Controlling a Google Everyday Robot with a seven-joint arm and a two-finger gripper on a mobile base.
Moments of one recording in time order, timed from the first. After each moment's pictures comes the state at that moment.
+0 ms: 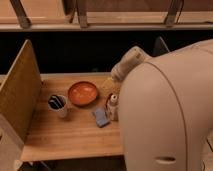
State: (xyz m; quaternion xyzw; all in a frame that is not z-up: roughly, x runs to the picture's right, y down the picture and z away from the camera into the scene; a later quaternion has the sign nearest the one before) arm 0.010 -0.057 0.786 0.20 -0.16 -0.92 0.30
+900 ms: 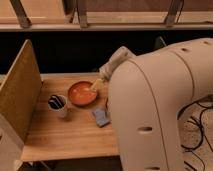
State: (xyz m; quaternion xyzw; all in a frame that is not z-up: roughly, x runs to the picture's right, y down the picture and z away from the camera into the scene) arm -0.048 -0.049 0.810 0.26 -0.21 -0.91 0.23
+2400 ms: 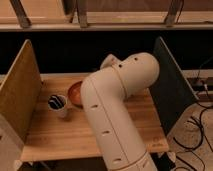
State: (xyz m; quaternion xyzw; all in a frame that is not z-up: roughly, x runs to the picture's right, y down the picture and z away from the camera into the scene) arm -0.085 -0.013 0.952 0.20 -0.31 -0.87 0.32
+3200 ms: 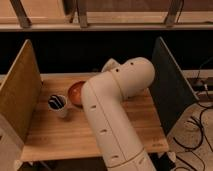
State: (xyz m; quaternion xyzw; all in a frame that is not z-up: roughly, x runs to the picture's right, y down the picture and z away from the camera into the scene) arm -0.077 0.020 0.982 0.17 -0.35 -0.85 0.36
